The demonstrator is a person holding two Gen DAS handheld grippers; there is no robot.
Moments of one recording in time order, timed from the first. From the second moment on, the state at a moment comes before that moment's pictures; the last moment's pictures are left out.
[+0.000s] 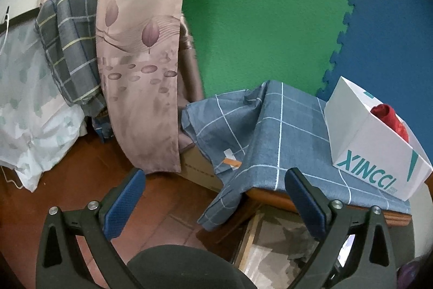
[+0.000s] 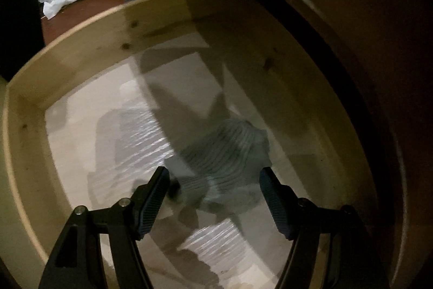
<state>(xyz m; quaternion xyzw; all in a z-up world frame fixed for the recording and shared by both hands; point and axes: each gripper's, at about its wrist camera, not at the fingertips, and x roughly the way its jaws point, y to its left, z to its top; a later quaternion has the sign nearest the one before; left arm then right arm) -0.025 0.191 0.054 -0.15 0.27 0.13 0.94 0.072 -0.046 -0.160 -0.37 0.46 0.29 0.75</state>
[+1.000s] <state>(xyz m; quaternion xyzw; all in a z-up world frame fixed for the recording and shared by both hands) -0.021 0.182 0.051 -0.12 0.28 0.13 0.94 0.090 -0.063 -0.191 -0.35 0.46 0.31 0.75</state>
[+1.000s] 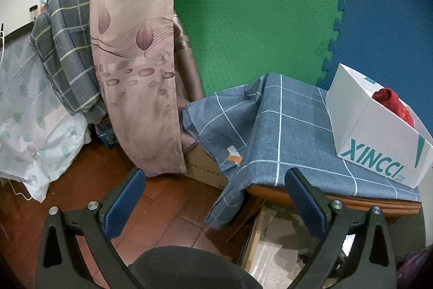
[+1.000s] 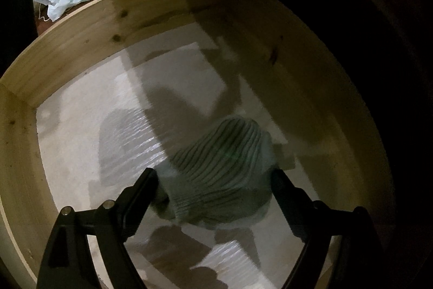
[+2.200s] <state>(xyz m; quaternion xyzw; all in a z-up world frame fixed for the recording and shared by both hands) -0.019 0.181 0.052 -0.11 0.28 0.14 0.94 0.022 -0.117 -0.063 -0.25 0.45 0.30 0.80</state>
